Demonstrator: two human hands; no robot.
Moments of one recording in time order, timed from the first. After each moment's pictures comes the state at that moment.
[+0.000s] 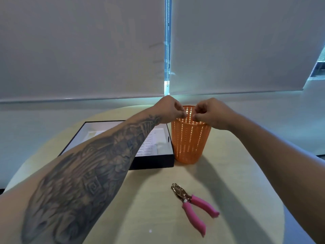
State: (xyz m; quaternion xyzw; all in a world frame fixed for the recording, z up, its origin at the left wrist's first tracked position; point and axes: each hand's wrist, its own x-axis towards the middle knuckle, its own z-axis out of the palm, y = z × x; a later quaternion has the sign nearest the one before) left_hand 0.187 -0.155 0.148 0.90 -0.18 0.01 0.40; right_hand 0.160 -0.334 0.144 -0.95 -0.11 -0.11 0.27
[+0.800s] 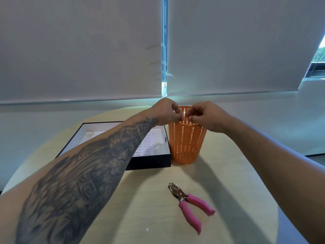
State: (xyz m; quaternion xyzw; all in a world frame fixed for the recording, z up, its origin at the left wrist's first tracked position) left_hand 0.186 -0.158 0.146 0.91 -0.19 0.02 0.38; right_hand 0.154 -0.335 0.138 -0.94 -0.12 -0.10 0.30
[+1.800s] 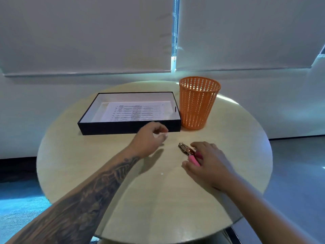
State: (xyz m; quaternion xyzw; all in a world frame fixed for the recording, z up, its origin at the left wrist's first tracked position) left_hand 0.052 -0.067 0.001 0.88 -0.14 0.06 0.46; right_hand -0.020 -0.293 -0.014 -0.97 -0.06 -0.06 0.21
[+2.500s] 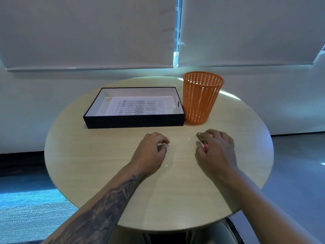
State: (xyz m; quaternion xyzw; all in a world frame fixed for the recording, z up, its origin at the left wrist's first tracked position) left_hand 0.014 -0.060 -0.046 0.91 -0.17 0.13 0.36; right_hand -0.014 -0.288 -0.030 -0.97 0.02 -0.20 0.15
